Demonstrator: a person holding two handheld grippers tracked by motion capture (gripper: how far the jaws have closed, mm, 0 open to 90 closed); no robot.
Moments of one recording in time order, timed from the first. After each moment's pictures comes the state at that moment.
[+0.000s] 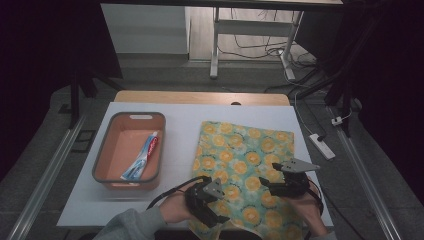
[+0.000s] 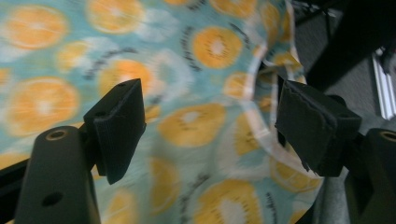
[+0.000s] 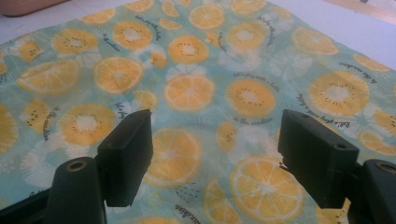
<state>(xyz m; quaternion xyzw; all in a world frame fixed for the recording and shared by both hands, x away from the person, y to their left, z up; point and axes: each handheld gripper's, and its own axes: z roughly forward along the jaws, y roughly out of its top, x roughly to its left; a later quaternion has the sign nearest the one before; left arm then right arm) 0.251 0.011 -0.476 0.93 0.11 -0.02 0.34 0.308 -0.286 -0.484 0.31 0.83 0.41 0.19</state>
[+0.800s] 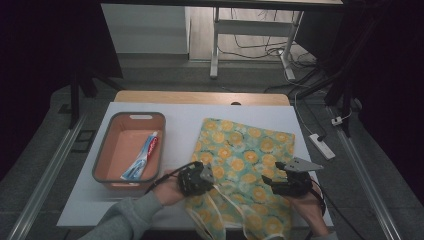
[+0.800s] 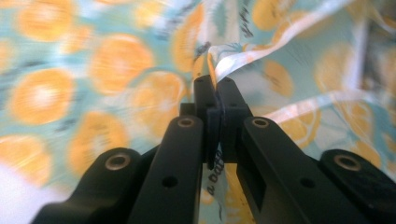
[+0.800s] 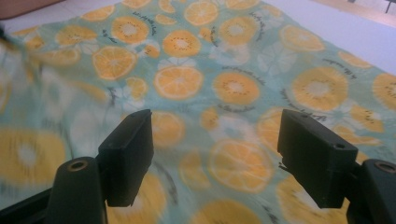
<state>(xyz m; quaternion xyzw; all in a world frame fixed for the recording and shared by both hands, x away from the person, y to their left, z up) 0.300 0.046 -0.470 0.94 0.16 0.09 0.27 0.309 -0.293 -0.482 0.33 0.83 0.41 0.20</state>
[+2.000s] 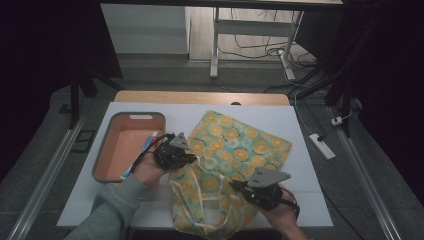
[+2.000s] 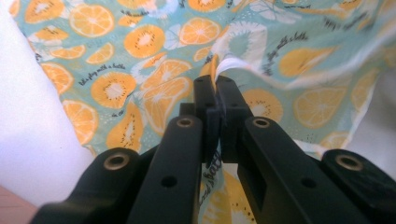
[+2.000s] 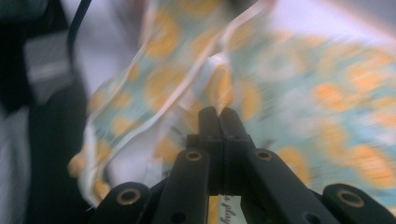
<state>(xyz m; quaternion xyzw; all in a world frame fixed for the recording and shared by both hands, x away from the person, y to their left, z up) 0.336 0.108 -0.443 0.90 0.23 0.09 0.35 0.258 -0.195 -0.431 0.18 0.86 0.45 0.16</state>
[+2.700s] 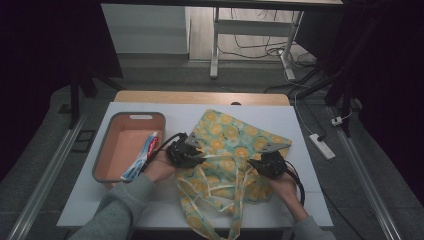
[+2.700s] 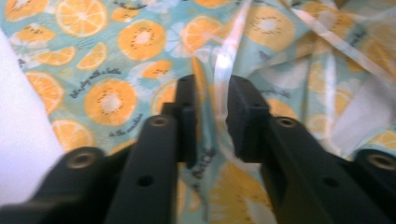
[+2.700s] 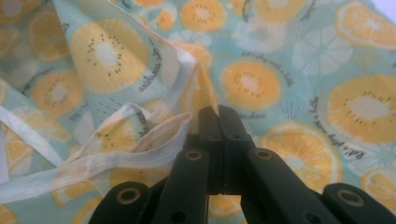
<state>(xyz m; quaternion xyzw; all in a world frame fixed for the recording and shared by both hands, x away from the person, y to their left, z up) 0.351 0.077 -0.456 0.91 0.24 0.10 0.32 0.367 -0.237 -0.497 0.33 0.86 0.36 0.14</state>
